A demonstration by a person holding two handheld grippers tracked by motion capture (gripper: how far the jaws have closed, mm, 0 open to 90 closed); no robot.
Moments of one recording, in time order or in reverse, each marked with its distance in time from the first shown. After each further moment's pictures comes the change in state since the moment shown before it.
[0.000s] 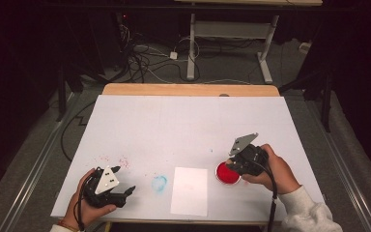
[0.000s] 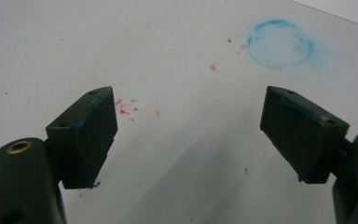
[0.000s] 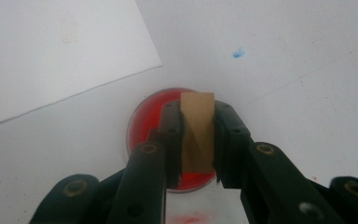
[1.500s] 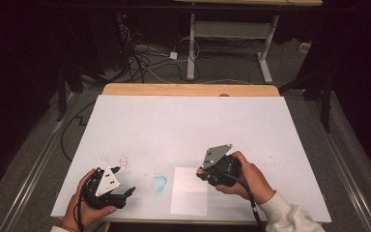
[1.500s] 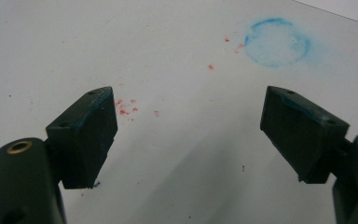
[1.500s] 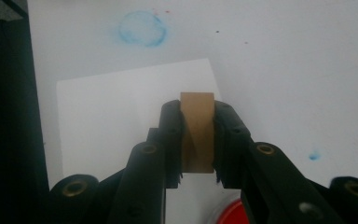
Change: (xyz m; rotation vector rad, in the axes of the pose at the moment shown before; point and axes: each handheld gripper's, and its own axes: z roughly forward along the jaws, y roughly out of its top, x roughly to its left) left arm -0.004 0.000 -0.002 0.001 0.012 0.018; right arm 0.057 0.049 0.017 -0.134 0.106 -0.136
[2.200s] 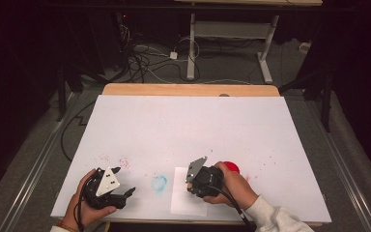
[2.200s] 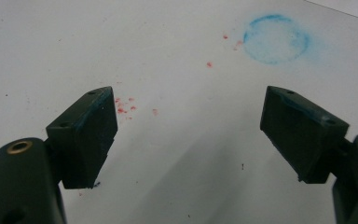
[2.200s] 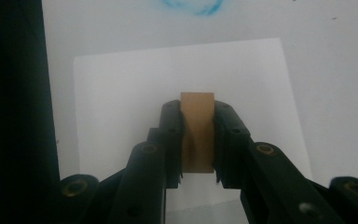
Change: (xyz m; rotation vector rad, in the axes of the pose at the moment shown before) left arm 0.000 0.000 0.001 0.008 -0.005 0.005; right arm 0.023 0.006 0.047 0.146 0.089 -0.063
